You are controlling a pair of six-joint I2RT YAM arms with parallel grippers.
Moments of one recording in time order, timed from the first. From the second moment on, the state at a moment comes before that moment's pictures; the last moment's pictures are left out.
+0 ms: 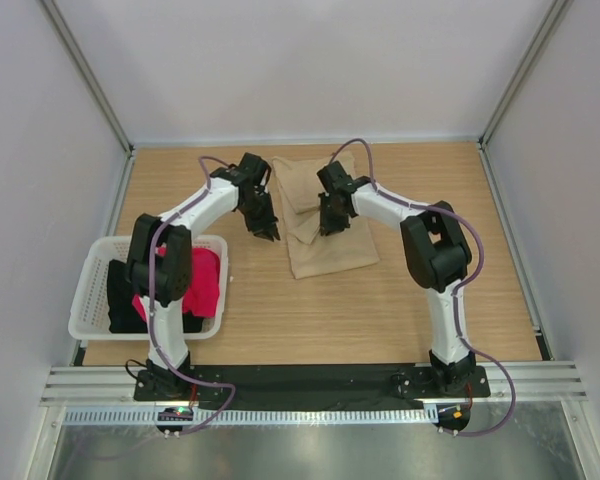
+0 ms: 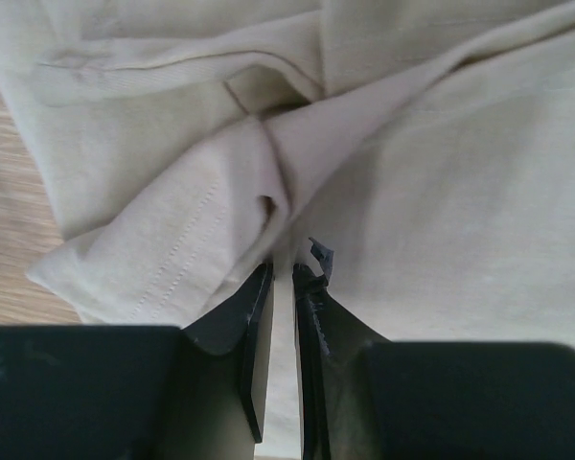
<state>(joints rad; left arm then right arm) -0.40 1.98 1.57 -0.82 0.23 -0.63 0.52 2.13 1.60 -0.59 0.01 0.50</state>
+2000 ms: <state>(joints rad) -0.40 1.98 1.45 -0.77 0.38 -0.62 0.39 2.46 2.04 -0.37 -0.19 0.69</state>
